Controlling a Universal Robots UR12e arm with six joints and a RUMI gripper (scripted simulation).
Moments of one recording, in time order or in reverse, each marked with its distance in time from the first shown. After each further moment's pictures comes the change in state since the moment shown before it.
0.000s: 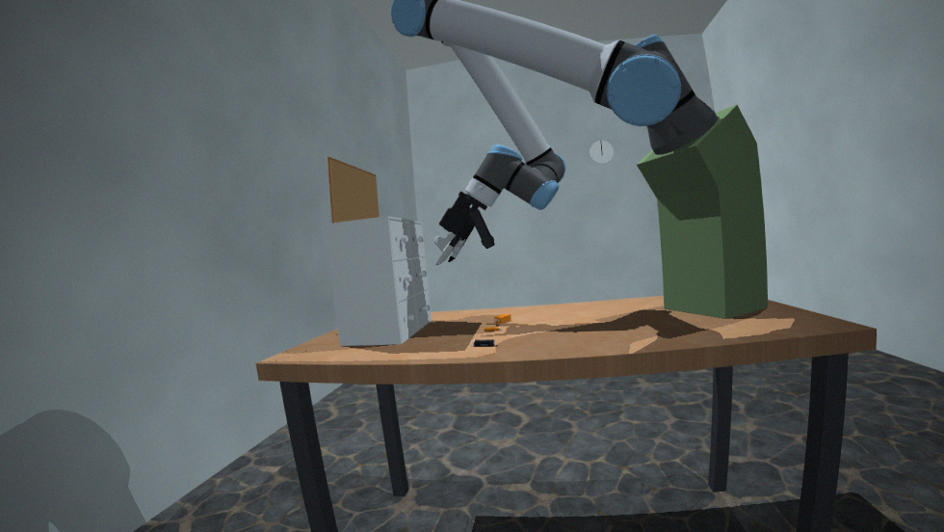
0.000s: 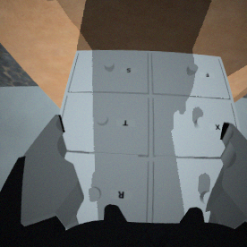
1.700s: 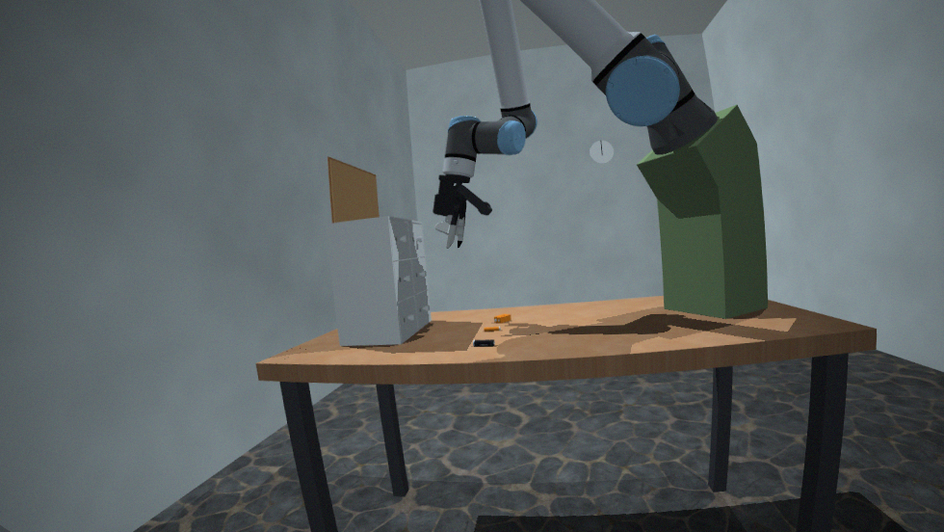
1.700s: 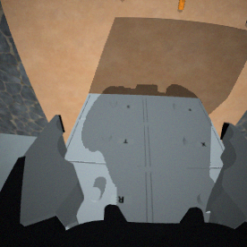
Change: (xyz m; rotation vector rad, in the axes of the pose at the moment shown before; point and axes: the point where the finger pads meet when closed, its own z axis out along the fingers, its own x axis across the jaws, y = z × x) arm 0.000 -0.002 -0.055 0.439 -0.001 -0.001
